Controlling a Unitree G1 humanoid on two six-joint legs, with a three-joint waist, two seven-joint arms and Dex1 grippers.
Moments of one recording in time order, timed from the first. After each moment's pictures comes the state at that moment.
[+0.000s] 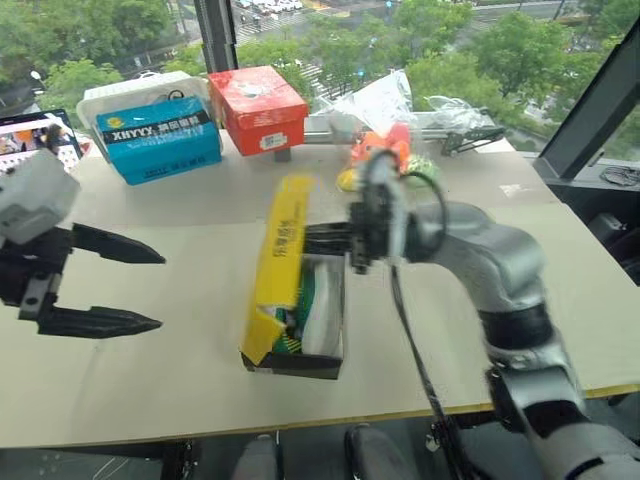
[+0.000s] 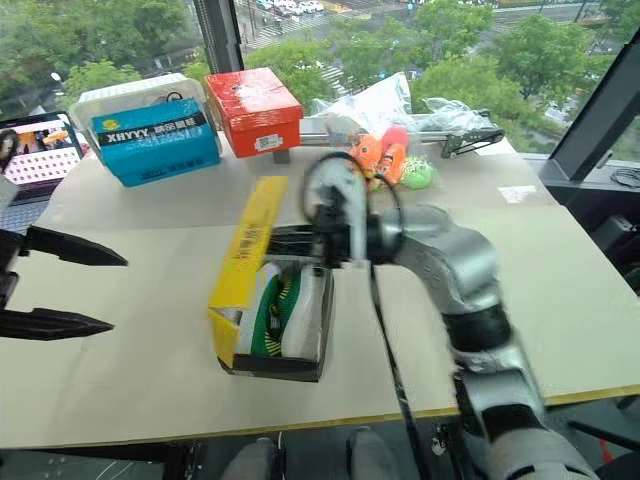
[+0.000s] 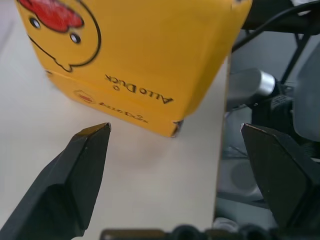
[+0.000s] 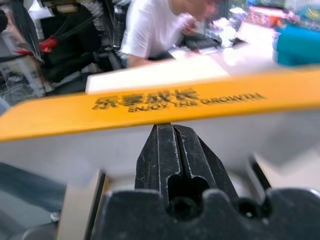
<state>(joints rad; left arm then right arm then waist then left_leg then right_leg) -0.24 1.46 0.60 -0.38 -0.75 0.96 -1.55 -0.97 -0.27 0.24 -0.08 0.53 0.79 0.93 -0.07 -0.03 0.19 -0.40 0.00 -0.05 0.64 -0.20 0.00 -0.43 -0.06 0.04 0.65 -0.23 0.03</state>
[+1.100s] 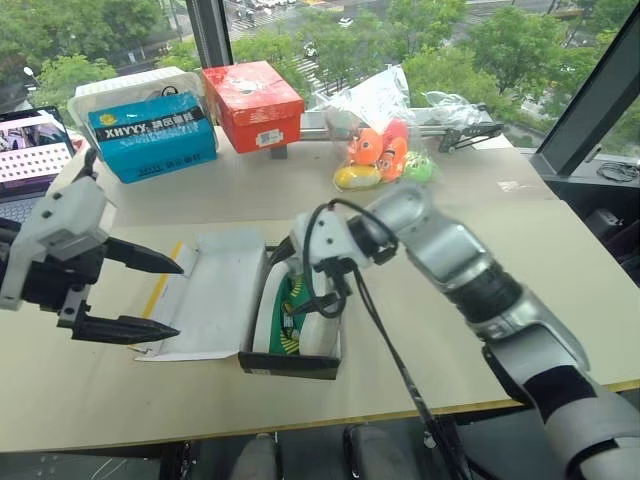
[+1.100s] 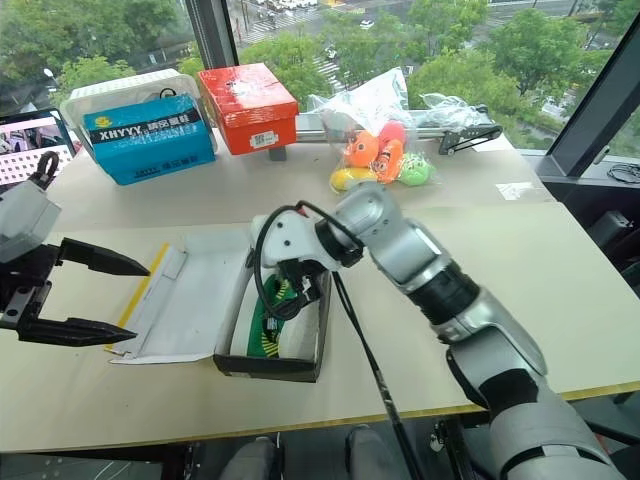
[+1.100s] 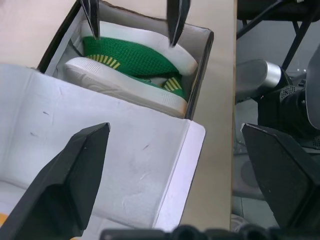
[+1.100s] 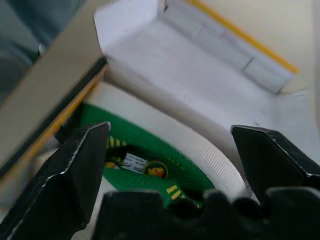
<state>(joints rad) -0.23 1.43 0.45 -0.38 -0.73 0.83 -1.50 -1.11 -0.39 0.60 0.23 0.10 0.15 1.36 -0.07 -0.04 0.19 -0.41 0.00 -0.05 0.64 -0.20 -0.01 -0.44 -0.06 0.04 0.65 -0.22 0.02</state>
